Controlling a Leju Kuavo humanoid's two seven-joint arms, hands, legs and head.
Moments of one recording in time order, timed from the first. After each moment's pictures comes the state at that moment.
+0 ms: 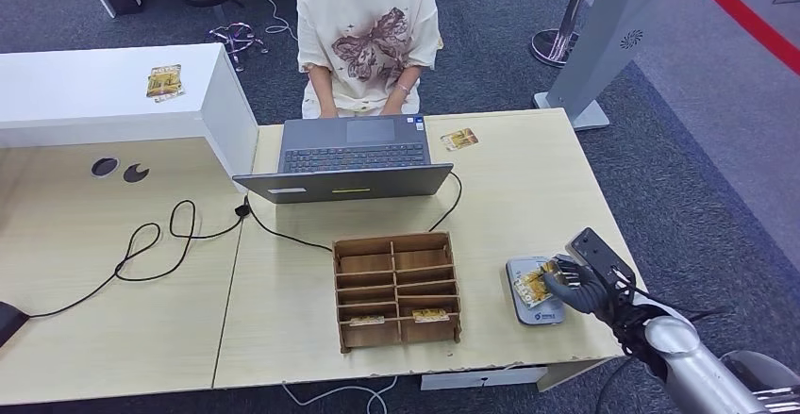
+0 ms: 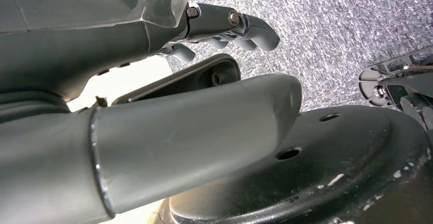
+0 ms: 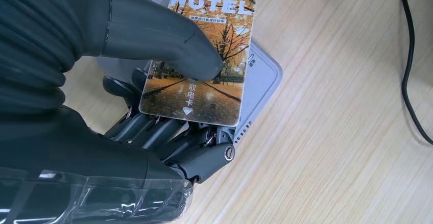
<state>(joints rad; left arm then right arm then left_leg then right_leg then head) -0.04 -0.02 -0.52 -0.17 0.31 0.06 0.12 -0.12 -0.53 0.40 -1.14 -0.06 0.28 -0.04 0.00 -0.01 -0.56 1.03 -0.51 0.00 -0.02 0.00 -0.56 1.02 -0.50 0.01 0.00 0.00</state>
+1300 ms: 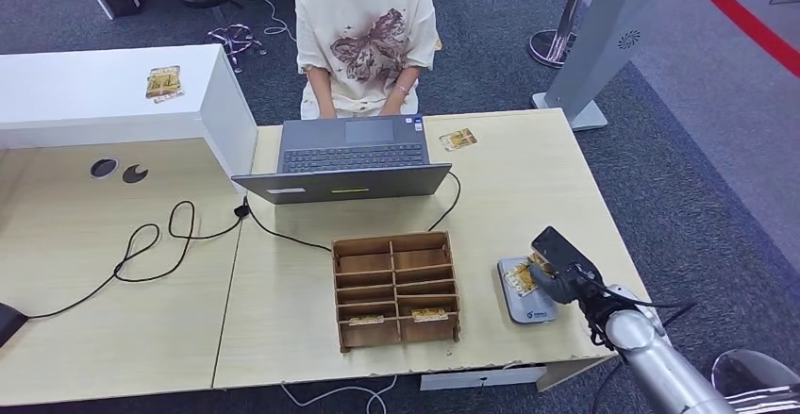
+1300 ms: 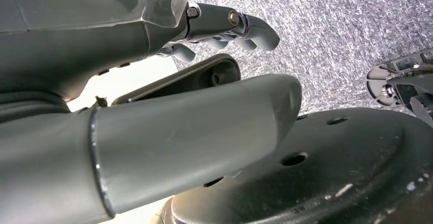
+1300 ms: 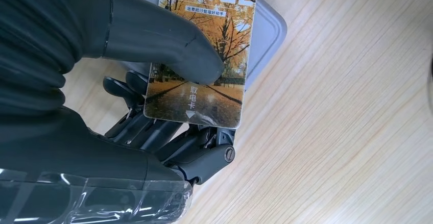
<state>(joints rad) -0.05 -0.01 -0.55 -0.17 0.36 0.06 0.14 -0.19 -0.41 0.42 -1.08 0.29 0.16 0.02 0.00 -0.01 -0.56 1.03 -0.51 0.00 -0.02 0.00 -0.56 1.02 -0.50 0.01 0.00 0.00</state>
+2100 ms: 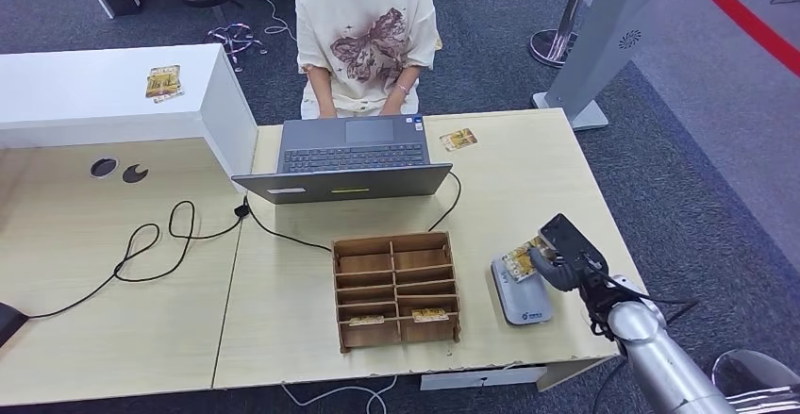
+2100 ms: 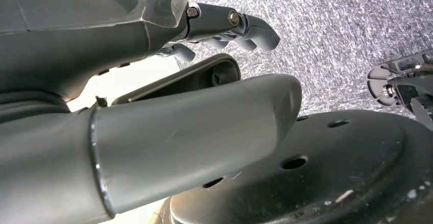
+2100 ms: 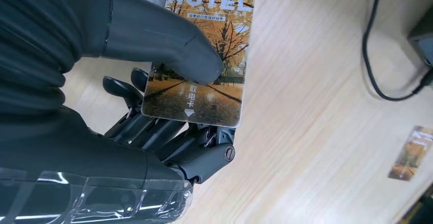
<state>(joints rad) -0.04 -0.01 -0.57 -0.17 0.40 0.07 0.15 -0.20 -0.37 0.32 -1.12 0.28 0.15 -0.05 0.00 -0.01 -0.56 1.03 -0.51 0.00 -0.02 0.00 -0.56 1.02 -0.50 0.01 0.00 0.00</state>
